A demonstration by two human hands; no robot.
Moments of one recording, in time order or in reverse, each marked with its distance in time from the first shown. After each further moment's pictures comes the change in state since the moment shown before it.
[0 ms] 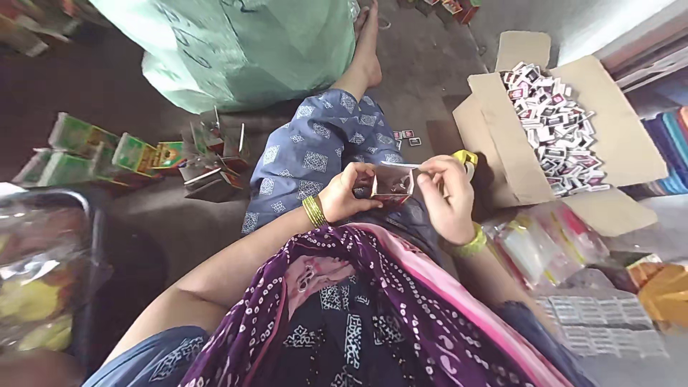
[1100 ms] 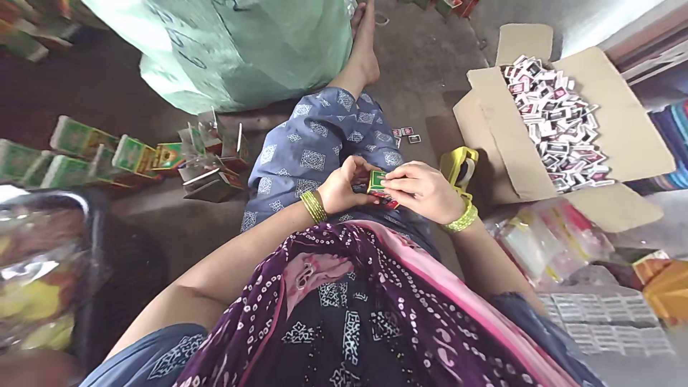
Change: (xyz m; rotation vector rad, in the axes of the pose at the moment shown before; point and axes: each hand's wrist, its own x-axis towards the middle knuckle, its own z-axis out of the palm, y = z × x) left_hand 0.008 -0.006 0.000 -0.050 -0.051 -0.134; right_hand 0.017 0.033 0.008 -0.078 -0.396 -0.381
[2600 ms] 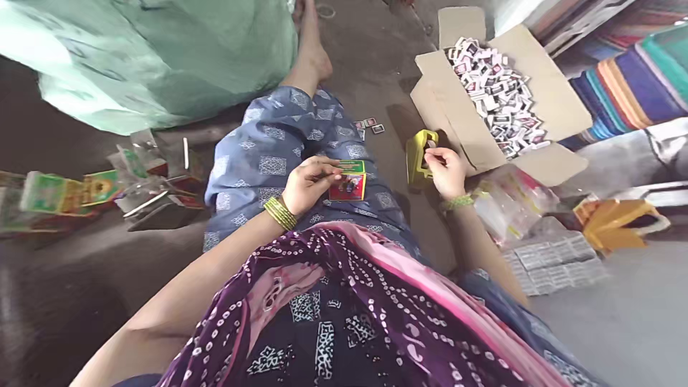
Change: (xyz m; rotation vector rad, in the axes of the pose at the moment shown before) left_hand 0.001 -0.005 0.001 0.107 0.101 -0.005; right_hand -0.120 0.056 -0.035 -0.012 0.483 1.044
